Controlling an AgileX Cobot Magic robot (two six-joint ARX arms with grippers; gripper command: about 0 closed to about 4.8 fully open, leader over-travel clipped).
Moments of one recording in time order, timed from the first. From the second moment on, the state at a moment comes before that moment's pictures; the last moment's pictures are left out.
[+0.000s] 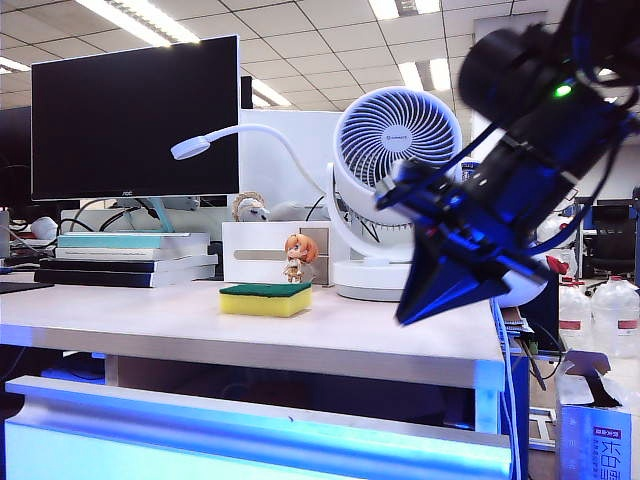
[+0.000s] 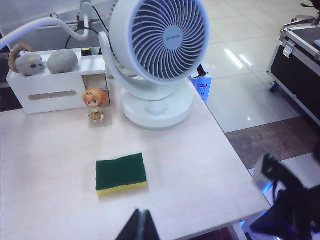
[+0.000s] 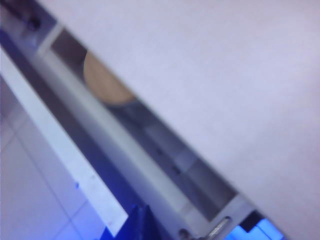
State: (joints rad) left arm -0.40 1.08 1.29 -0.53 0.20 0.09; right arm 0.48 1.58 0.81 -0.10 -0.31 0.25
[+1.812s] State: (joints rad) left arm -0.40 1.07 1.29 -0.53 0.20 0.09; right arm 0.56 1.91 1.13 -0.53 -0.26 0.26
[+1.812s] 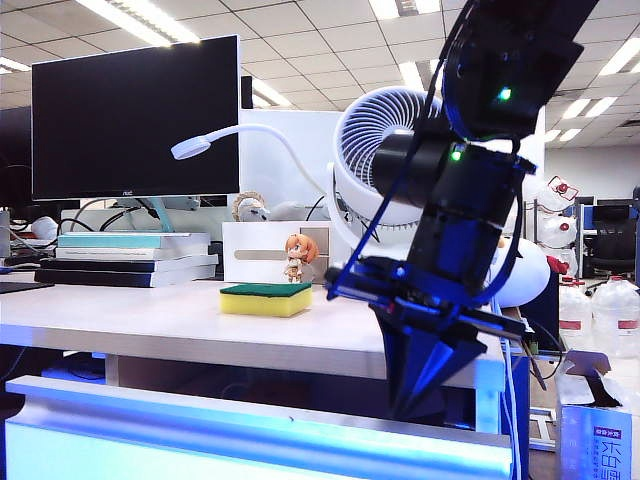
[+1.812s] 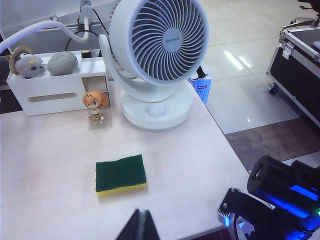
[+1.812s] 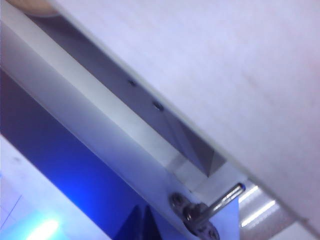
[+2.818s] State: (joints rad) left arm -0.40 1.07 1.29 -0.53 0.20 0.09; right arm 0.62 1.91 1.13 -0.61 -0.34 0.24
